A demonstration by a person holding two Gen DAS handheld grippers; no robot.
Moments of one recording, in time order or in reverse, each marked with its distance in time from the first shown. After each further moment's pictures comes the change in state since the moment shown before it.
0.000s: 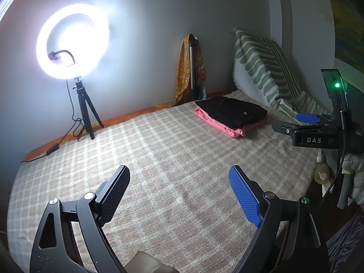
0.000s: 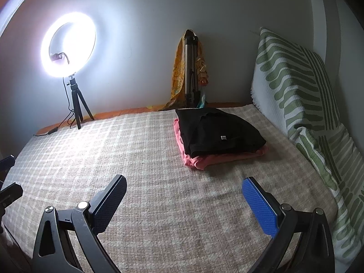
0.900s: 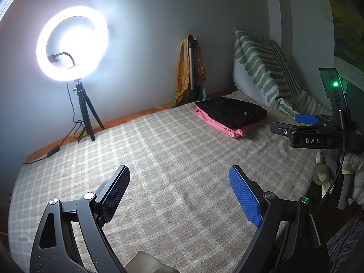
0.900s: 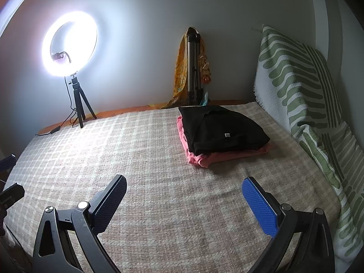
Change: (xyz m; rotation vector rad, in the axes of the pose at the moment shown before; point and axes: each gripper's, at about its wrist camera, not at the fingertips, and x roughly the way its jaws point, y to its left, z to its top) left arm -0.001 -0.001 0.000 0.011 -0.007 0.006; right arm 0.001 0.004 -0.002 0.007 0.011 0.019
